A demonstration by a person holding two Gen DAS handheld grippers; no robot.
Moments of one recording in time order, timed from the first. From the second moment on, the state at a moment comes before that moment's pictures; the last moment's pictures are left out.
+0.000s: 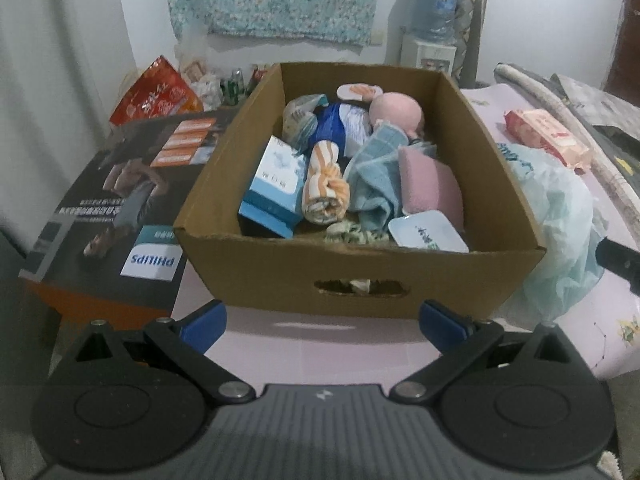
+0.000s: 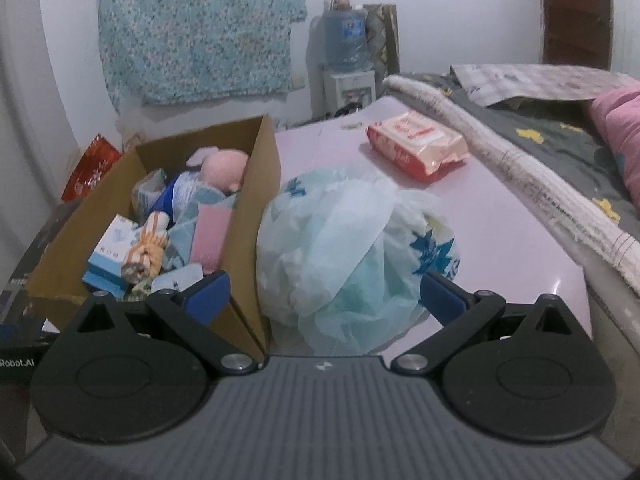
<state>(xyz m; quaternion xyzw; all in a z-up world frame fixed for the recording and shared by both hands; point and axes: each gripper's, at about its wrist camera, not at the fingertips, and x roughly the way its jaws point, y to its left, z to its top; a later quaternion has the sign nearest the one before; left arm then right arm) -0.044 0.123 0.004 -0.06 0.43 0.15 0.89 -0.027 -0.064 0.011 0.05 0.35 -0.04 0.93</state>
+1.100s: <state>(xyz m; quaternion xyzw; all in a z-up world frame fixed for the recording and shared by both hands) -0.039 0.125 0.000 -0.05 0.45 0.16 0.88 -0.017 -0.051 0.003 0.03 0.39 -0.02 0.92</state>
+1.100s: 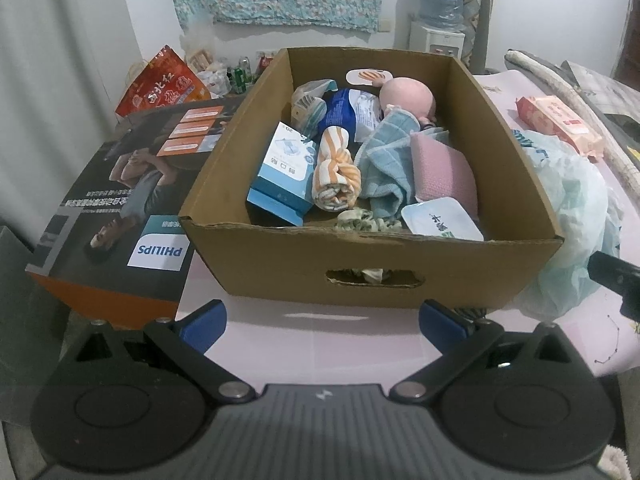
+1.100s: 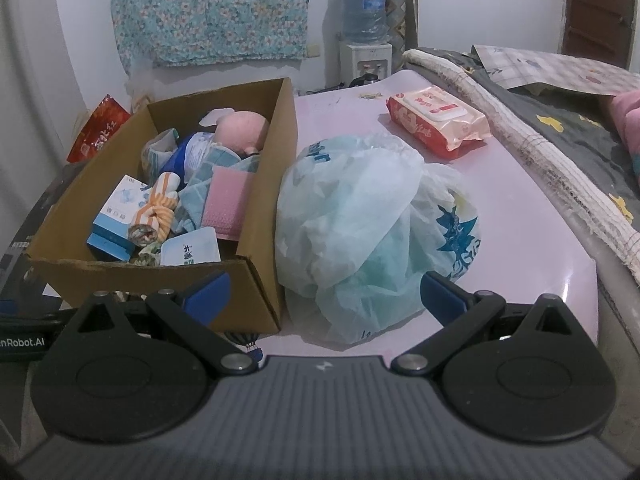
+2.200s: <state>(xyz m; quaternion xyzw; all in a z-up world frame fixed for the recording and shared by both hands) -0.036 0.130 -0.009 -0.05 0.47 0.16 0.87 -0.013 -0.044 -0.007 0.02 0.41 0.00 0.91</state>
